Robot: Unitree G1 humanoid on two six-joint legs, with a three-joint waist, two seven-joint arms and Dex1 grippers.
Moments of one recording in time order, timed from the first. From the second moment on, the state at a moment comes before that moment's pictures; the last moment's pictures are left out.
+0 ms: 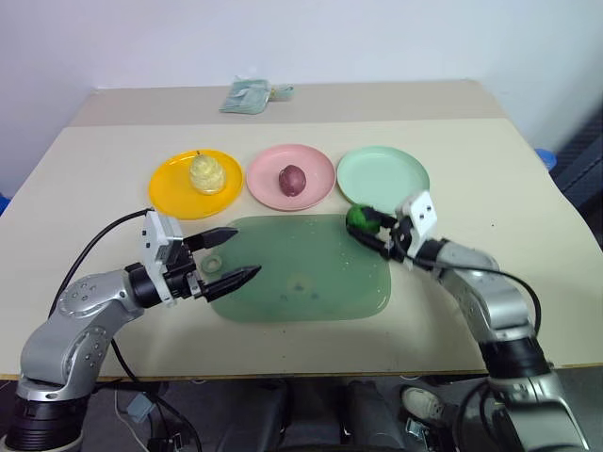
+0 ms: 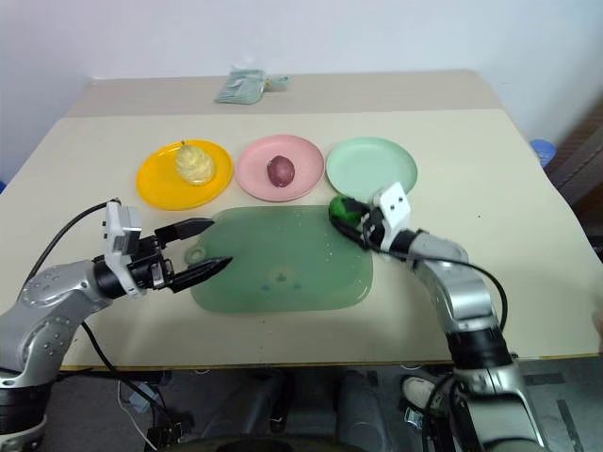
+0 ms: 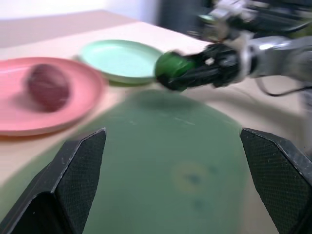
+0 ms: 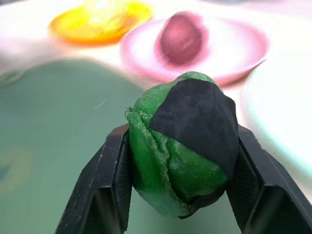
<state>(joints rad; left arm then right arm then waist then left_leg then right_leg) -0.08 0.62 0.20 -0.42 -0.67 0.51 -0.83 -0.46 -0.46 0.02 0.09 0.33 0.32 0.66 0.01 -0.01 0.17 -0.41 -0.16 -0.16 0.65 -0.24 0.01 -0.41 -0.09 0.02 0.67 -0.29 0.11</state>
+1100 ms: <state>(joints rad) 0.08 0.50 0.19 -0.46 -0.42 0.42 -0.51 -0.33 -0.56 -0.10 0.10 0.36 0.19 0.94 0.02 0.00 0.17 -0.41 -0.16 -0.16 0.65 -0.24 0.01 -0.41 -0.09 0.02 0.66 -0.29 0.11</state>
